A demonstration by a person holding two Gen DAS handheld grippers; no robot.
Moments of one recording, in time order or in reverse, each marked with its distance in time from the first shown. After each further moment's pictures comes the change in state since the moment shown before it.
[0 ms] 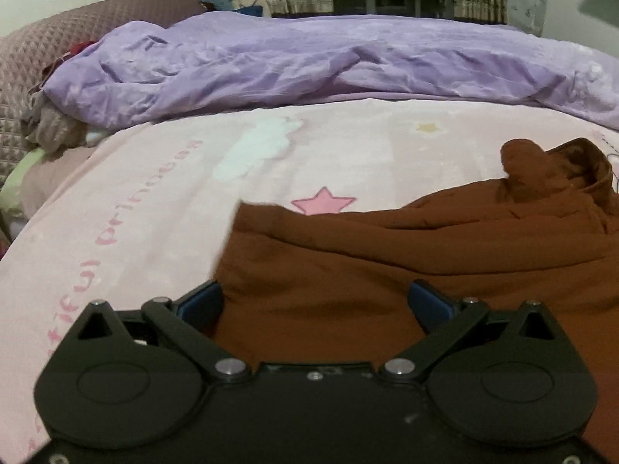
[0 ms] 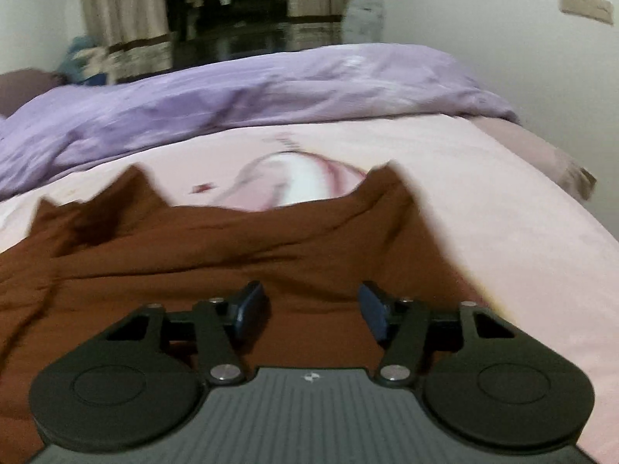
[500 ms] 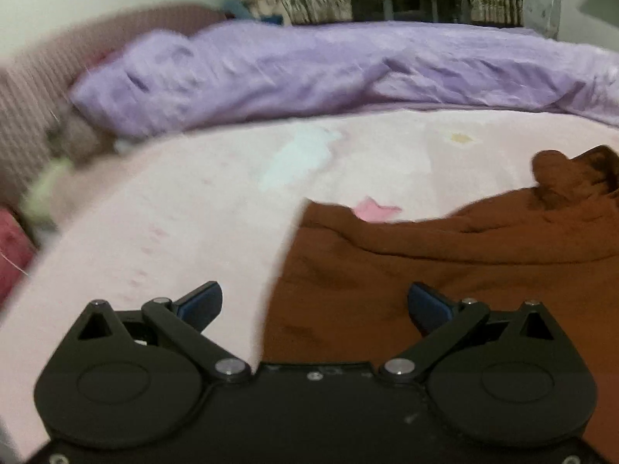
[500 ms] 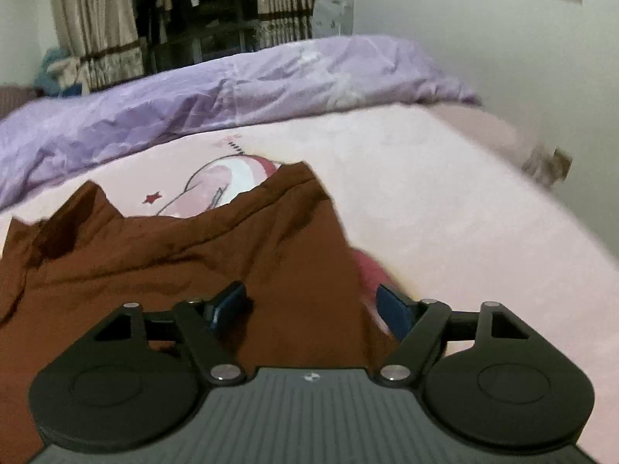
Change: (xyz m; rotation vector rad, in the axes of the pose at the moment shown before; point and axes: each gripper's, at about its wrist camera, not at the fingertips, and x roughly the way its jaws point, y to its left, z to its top) left arm -0.023 0.012 0.008 0.028 -0.039 0.108; right arm -0.031 -0.033 0.001 0.006 0.019 -0.040
